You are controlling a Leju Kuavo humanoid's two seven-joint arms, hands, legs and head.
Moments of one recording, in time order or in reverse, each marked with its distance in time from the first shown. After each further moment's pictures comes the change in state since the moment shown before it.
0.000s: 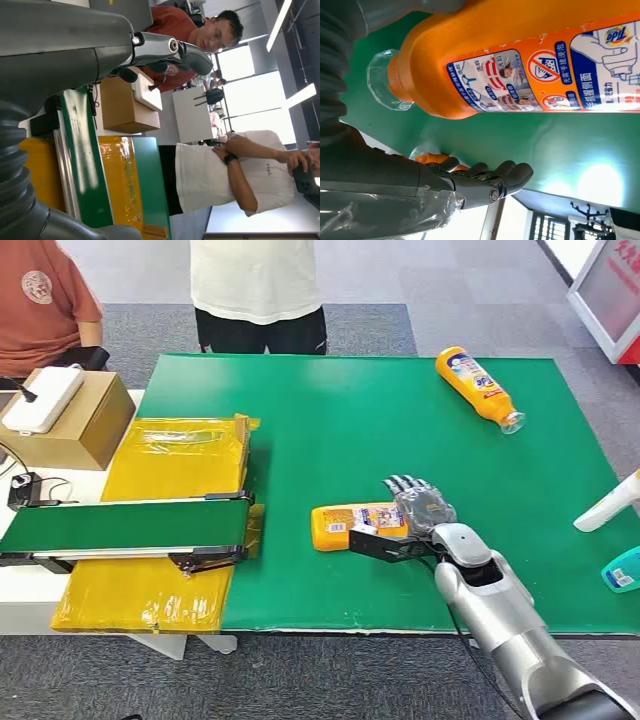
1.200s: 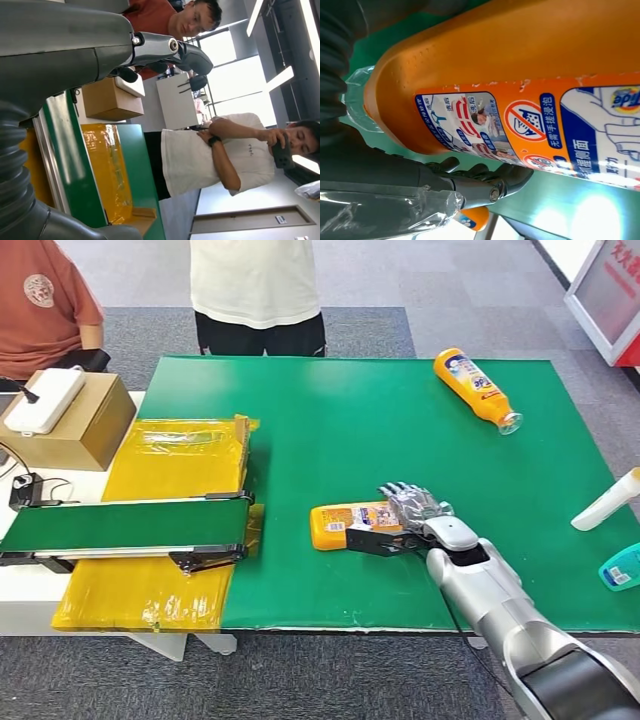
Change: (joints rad) left arm 0.037 0.066 -0.114 -0.019 0.009 0.062 -0.044; right arm -0.154 0.039 0.069 0.321 -0.002 -0.006 -0.046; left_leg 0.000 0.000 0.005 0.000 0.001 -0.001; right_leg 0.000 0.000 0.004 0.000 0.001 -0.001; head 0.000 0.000
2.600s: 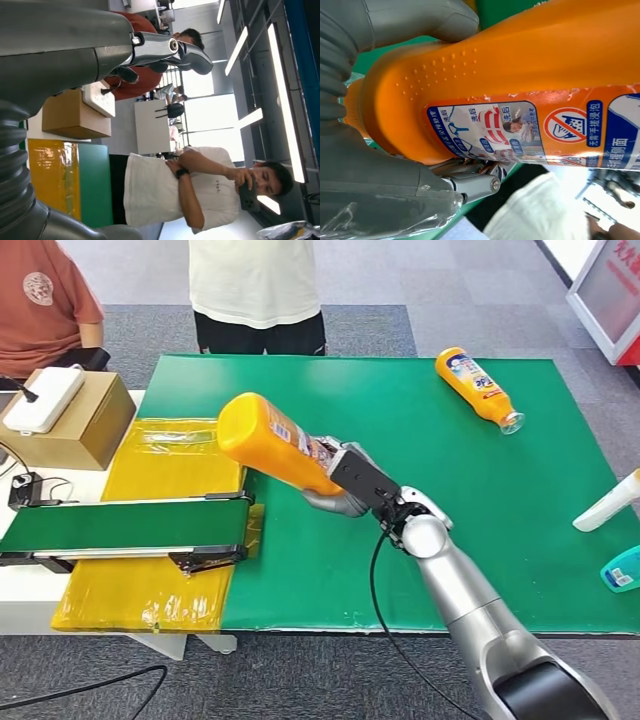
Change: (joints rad) left arm -0.209 0.039 -0.123 0.127 0.039 0.251 -0.019; right arm 0.039 0.157 -0.099 -0.378 -0.844 0.135 -0.214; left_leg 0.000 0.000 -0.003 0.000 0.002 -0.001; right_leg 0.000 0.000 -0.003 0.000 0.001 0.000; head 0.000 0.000
